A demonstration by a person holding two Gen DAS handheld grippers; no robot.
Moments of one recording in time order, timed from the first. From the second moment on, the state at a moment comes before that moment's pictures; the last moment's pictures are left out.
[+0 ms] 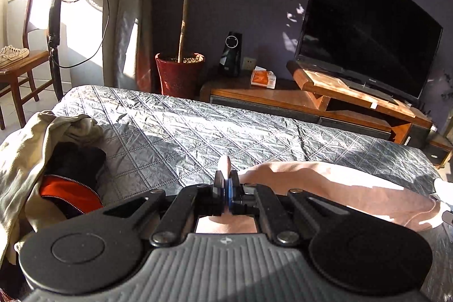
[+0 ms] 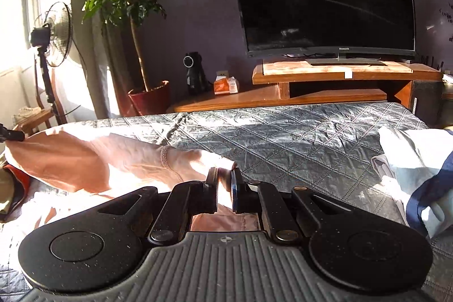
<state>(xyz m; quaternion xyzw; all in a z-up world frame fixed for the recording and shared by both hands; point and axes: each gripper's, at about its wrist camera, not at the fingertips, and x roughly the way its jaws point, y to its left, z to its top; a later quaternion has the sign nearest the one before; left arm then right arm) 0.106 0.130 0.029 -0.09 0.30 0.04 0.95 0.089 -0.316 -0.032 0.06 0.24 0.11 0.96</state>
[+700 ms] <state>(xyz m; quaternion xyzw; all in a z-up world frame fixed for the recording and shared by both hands) 0.083 0.111 0.000 0.00 0.38 0.02 0.93 0.064 -0.254 -0.045 -0.15 0.36 0.19 0.90</state>
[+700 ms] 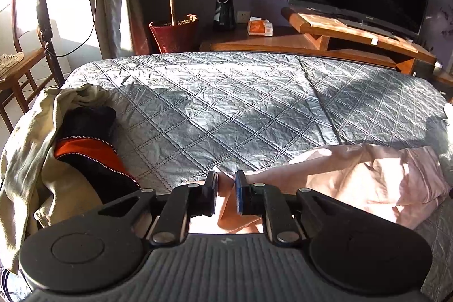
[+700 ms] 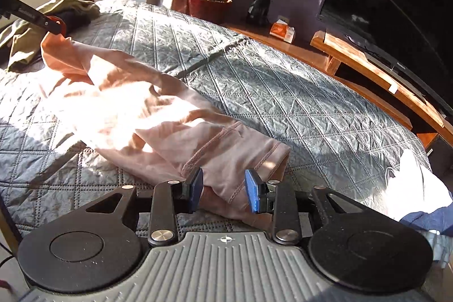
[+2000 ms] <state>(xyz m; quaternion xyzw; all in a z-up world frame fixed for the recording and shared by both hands) 0.062 0.089 0.003 0.03 0.37 -0.02 0.93 0.077 -0.328 -0.030 0.06 0.38 0.18 0.91</state>
